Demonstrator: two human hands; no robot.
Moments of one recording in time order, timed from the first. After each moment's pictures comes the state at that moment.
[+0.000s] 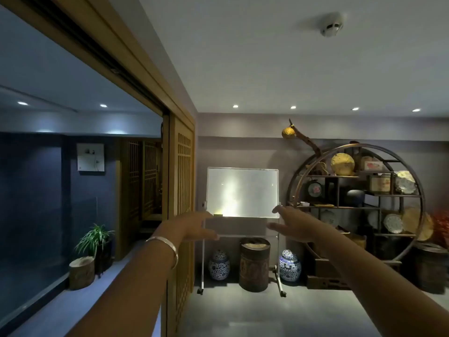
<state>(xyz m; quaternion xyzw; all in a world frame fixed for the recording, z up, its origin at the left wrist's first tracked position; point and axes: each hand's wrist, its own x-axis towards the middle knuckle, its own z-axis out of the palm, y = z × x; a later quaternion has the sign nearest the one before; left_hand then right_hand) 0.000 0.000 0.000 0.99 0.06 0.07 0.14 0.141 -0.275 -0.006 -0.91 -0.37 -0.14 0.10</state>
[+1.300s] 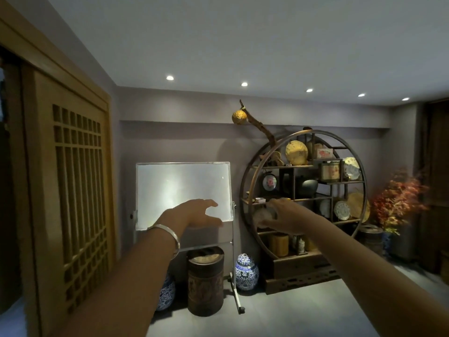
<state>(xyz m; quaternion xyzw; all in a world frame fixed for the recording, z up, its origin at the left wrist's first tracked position) 0.553 -0.009 0.000 0.98 -0.08 0.09 0.12 0.588 -0.282 -0.013 -0.95 -0.23 -0.17 0.08</state>
